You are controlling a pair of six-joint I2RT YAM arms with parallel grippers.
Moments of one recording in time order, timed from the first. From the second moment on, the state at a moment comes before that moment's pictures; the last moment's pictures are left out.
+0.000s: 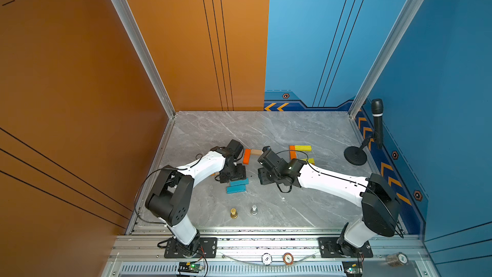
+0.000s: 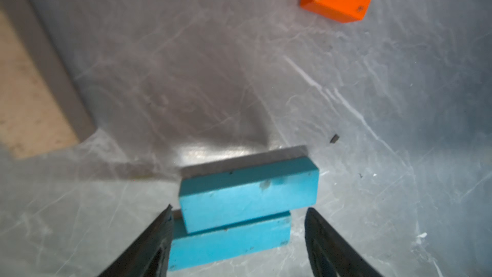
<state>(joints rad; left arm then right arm) -0.50 1.70 1.09 -0.76 0.09 -0.62 0.92 1.60 1.14 -0.55 0.18 0.63</state>
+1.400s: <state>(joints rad) -0.49 1.54 0.88 -0.64 0.11 -0.76 0.92 1.61 1.11 -0.51 0.18 0.66</state>
